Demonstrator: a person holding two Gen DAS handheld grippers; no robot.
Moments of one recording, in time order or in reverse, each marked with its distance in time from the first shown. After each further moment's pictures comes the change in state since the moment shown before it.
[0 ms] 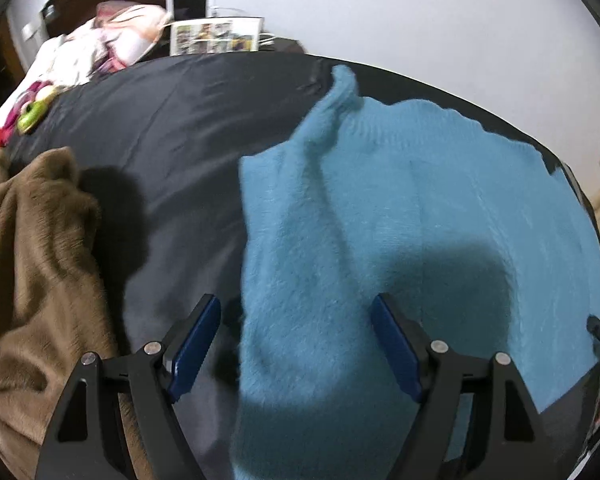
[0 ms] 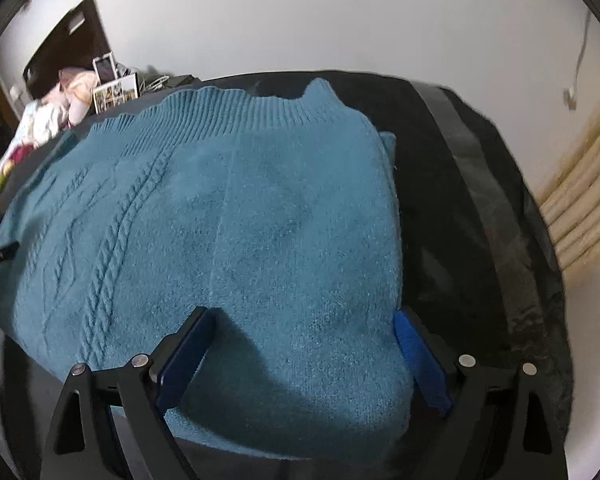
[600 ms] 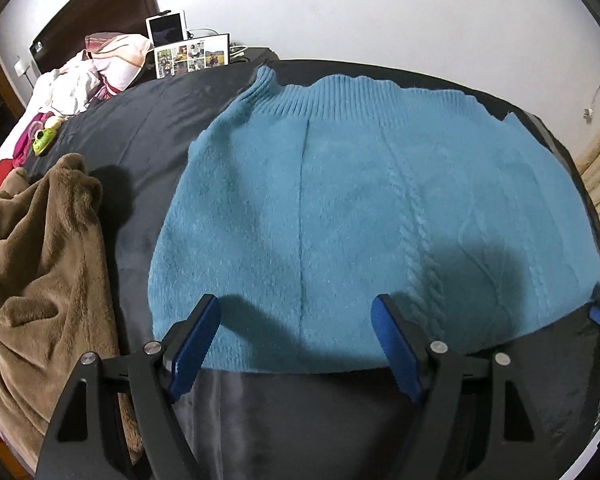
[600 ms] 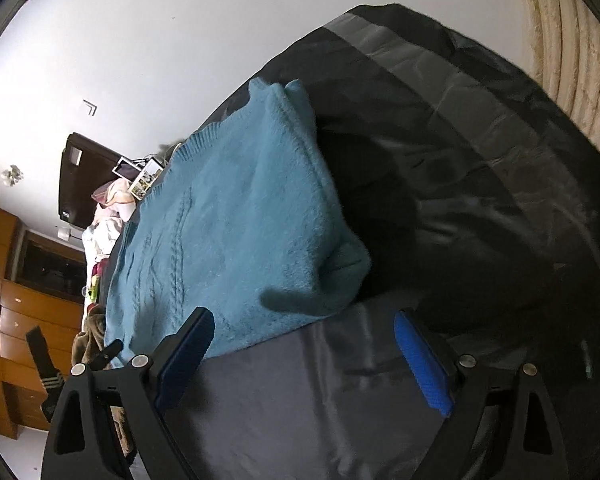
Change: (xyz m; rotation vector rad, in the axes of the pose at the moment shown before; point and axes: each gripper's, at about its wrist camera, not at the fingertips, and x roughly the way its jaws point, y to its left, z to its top) left arm -0.047 -0.067 -0.060 0.116 -0.023 0.033; right arm -0.023 -0.064 -0.057 0.466 0.037 0.386
